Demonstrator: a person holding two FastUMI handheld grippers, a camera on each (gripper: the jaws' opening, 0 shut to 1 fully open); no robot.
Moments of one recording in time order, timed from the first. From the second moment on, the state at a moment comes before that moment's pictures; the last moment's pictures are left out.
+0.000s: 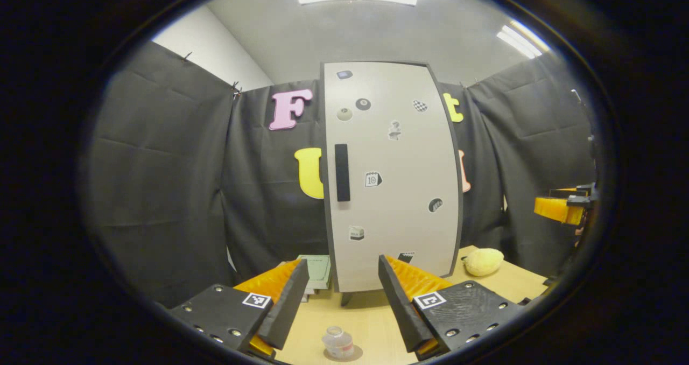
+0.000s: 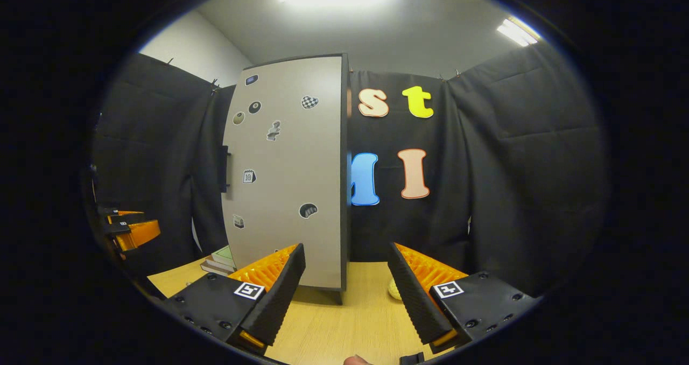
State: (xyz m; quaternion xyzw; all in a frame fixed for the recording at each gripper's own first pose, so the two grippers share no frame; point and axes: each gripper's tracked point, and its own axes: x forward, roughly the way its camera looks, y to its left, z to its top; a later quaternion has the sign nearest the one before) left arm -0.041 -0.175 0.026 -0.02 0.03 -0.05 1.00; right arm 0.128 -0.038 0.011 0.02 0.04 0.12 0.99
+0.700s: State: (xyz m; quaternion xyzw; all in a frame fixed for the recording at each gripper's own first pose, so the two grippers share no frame) left arm -0.054 -0.125 0.033 -0.01 0.03 -0.04 1.00; right arm 0.118 -0.024 0.034 0.03 0.01 0.09 0.99
